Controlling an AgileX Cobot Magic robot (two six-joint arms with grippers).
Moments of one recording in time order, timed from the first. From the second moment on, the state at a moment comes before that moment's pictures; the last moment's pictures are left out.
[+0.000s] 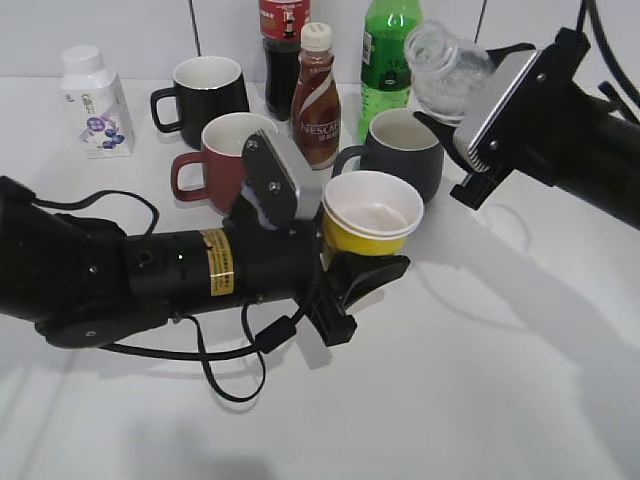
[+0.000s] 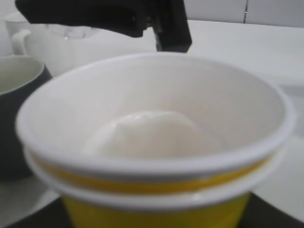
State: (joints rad) left arm -0.71 1.91 -0.76 0.61 -0.88 -0.22; right arm 0.32 1.66 -0.63 -0.38 -0.95 -0.60
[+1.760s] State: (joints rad) left arm -0.71 1.89 -0.76 0.57 -0.91 -0.22; right arm 0.32 1.66 -0.67 -0.45 -0.89 -1.07
